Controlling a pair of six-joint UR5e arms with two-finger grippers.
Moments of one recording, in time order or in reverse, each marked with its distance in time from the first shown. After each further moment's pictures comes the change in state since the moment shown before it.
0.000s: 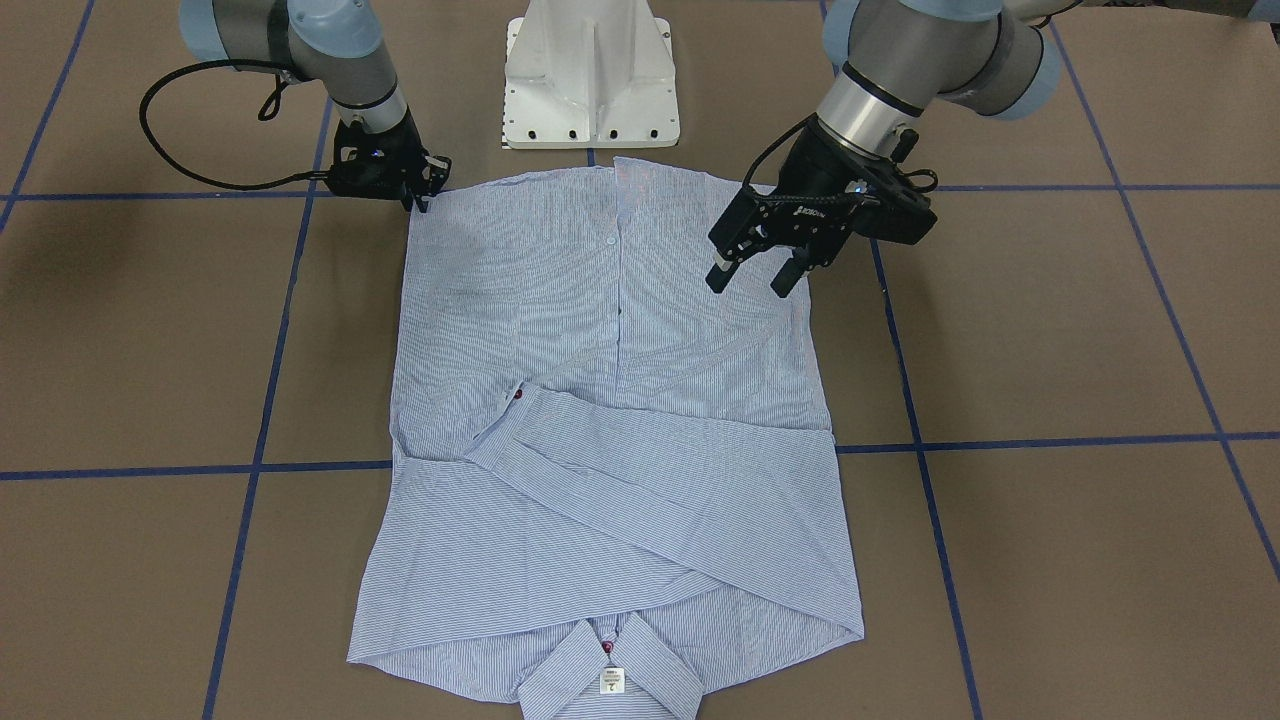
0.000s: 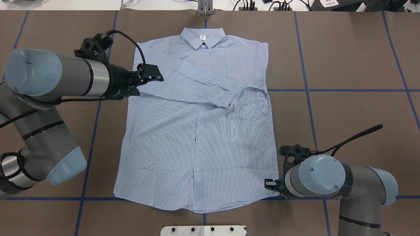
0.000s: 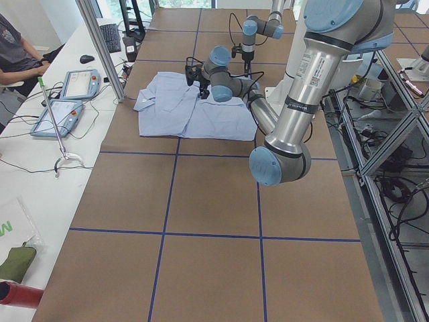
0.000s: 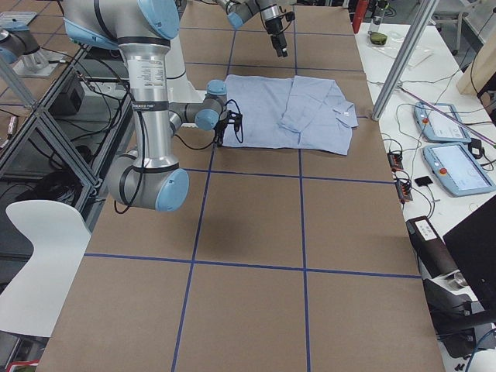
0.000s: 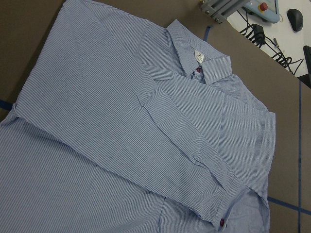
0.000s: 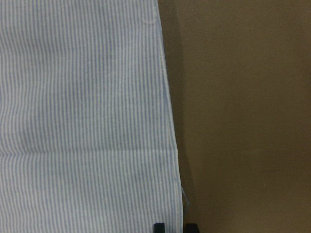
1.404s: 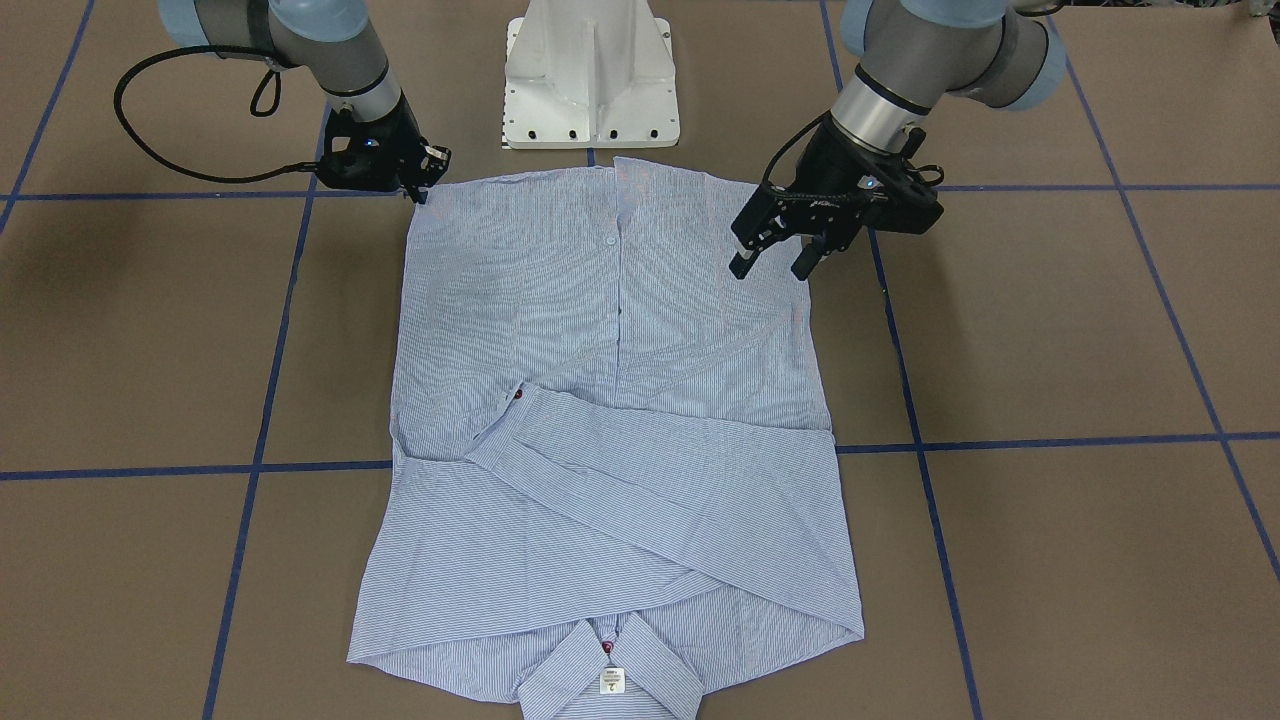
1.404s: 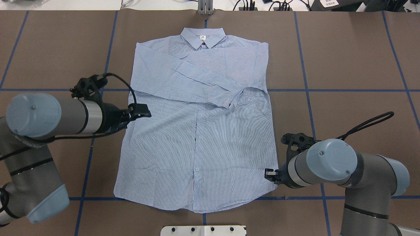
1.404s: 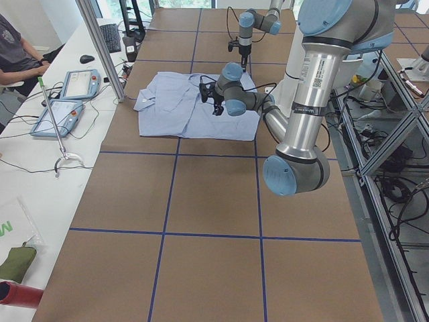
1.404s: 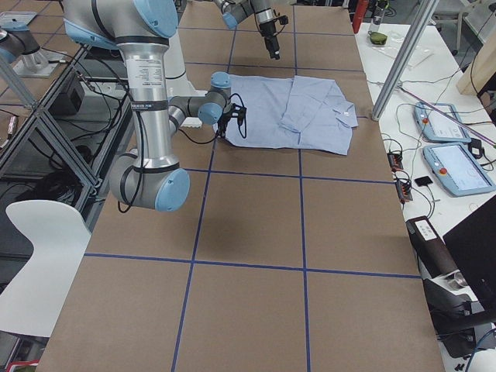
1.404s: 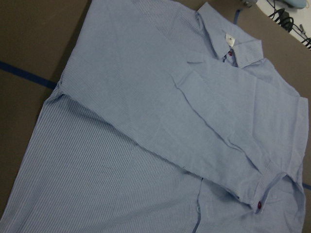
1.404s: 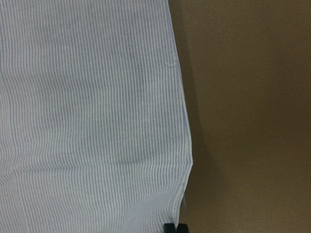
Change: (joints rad) left arm 0.172 0.200 -0.063 0.000 0.094 -0.003; right arm 0.074 0.015 0.064 -0.025 0.060 0.002
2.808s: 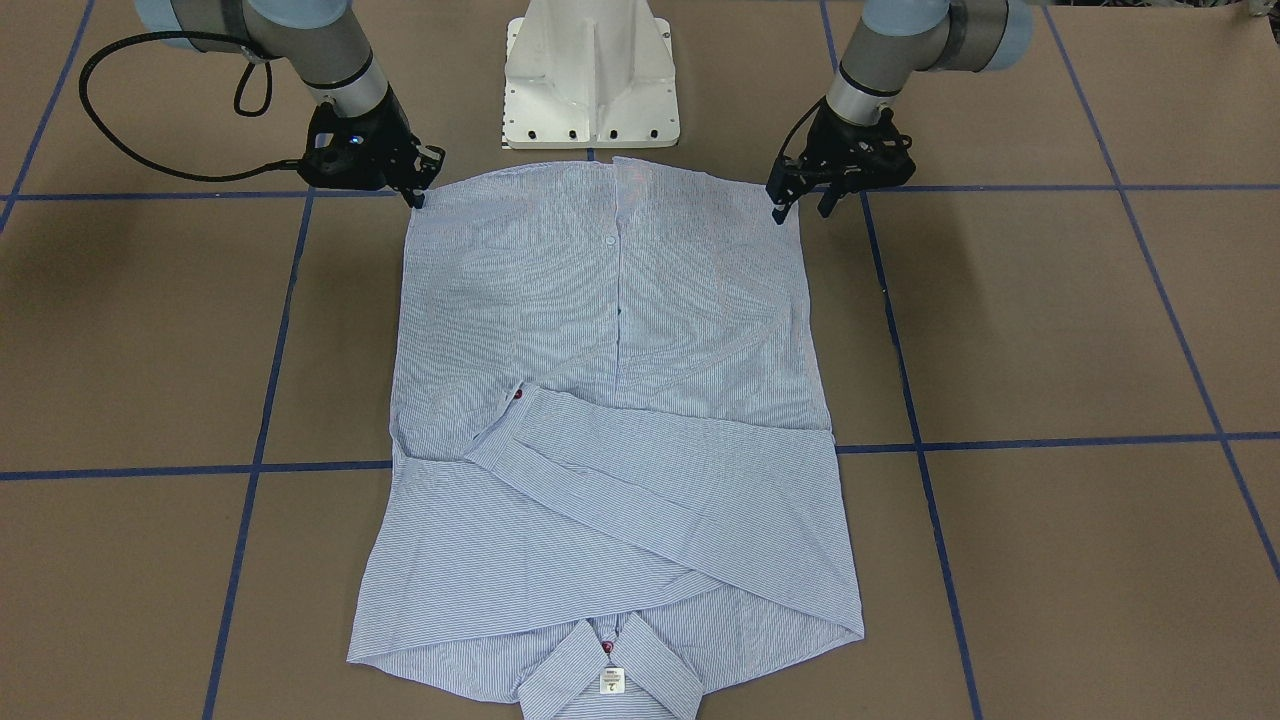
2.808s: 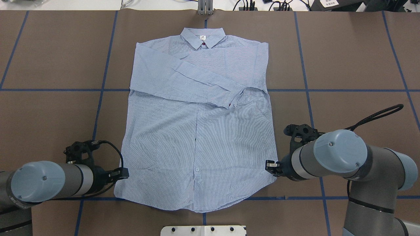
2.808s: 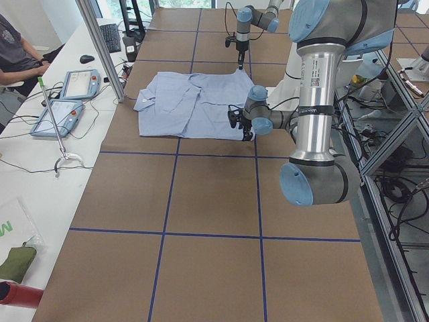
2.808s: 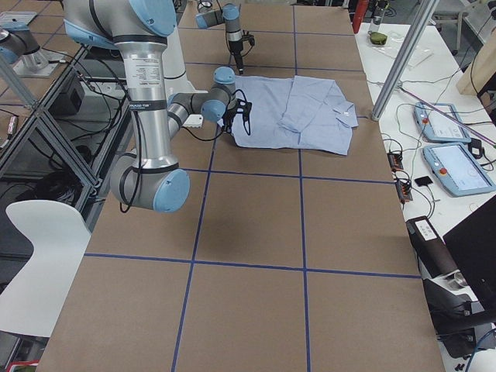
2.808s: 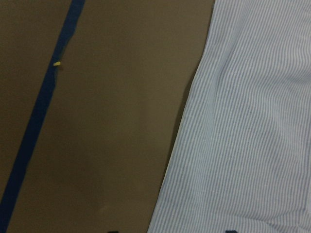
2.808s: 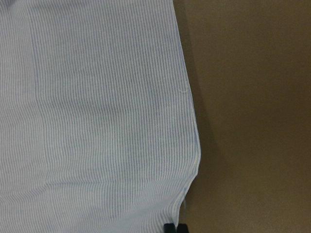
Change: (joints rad) left arm 0.239 0.198 -0.070 0.098 0.073 -0.055; right arm 0.035 0.003 0.022 0.014 0.011 -0.001
